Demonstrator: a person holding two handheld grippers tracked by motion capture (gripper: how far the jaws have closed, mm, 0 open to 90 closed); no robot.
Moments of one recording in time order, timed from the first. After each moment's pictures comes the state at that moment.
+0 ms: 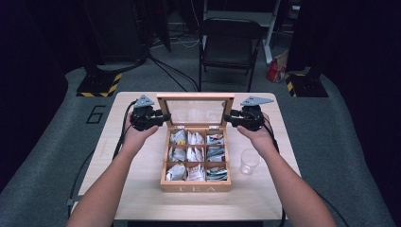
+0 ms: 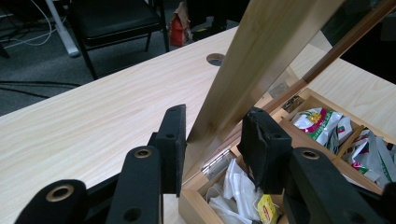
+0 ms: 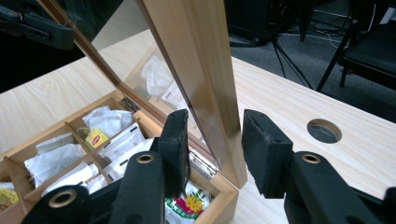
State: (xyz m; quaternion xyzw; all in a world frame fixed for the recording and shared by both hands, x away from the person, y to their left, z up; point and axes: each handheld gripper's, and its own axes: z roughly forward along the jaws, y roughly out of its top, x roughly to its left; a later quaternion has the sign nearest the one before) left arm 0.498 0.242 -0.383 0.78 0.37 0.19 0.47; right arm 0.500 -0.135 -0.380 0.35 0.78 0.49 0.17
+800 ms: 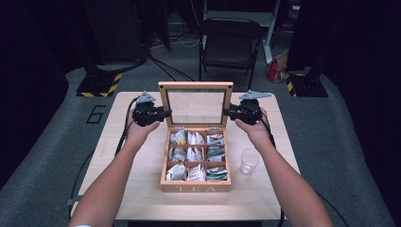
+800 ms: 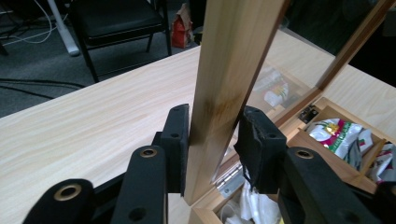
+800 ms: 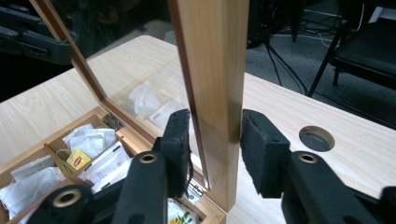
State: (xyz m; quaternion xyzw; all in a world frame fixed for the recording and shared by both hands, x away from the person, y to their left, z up) left arm 0.521 0.242 -0.390 0.78 0.38 0.19 0.47; right arm 0.522 -0.131 -0.379 0.37 0.77 0.49 0.18
